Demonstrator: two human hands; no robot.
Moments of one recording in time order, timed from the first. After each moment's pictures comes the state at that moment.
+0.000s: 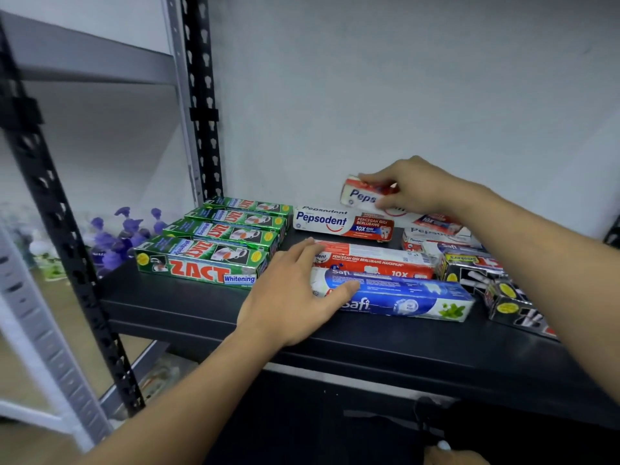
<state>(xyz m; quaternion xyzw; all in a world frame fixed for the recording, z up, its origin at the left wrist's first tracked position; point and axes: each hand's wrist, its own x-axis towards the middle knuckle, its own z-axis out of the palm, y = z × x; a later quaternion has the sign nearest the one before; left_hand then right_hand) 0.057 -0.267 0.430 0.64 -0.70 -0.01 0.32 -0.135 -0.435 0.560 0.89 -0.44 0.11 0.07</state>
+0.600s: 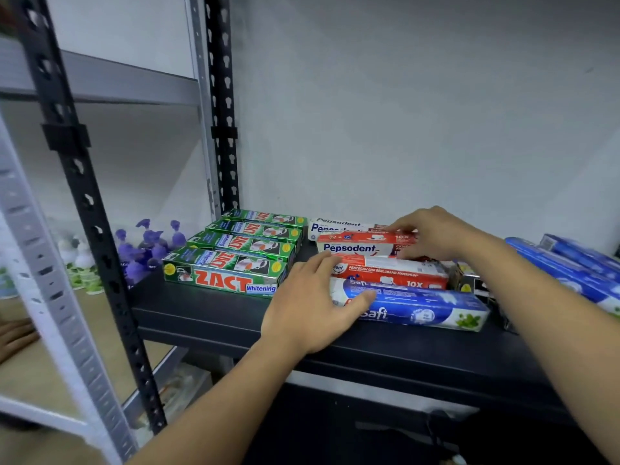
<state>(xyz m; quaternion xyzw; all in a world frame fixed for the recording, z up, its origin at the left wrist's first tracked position) 0.058 -0.266 0.430 0.64 -0.70 0.00 0.32 -0.150 -0.420 0.516 0.87 -0.49 0.07 0.02</state>
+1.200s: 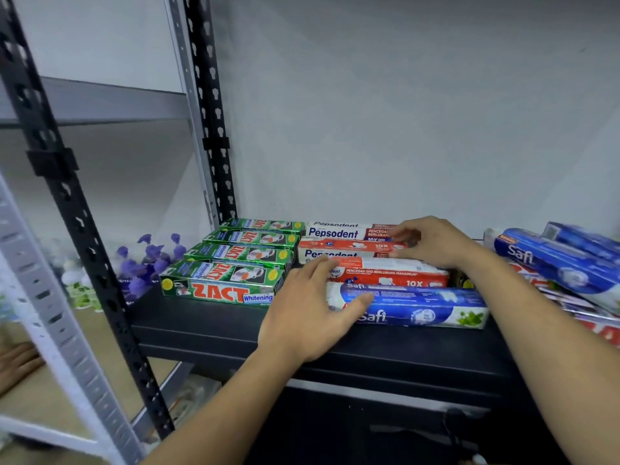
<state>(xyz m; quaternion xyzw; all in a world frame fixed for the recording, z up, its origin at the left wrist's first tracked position) 0.058 -0.267 0.429 0.64 -0.70 -0.01 0.32 -0.163 -0.431 0.482 0.82 -0.50 0.22 -0.17</state>
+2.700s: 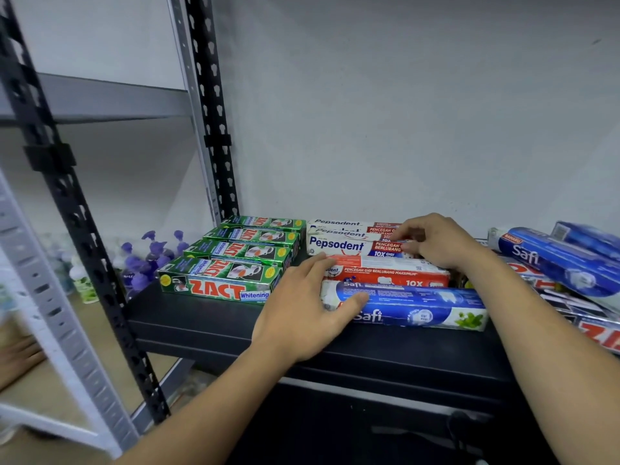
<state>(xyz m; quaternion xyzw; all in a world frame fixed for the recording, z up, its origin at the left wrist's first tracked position) 0.057 -0.266 0.430 0.65 -0.69 0.00 0.32 -0.162 -0.430 0.480 0.81 -0.50 0.26 -0.18</state>
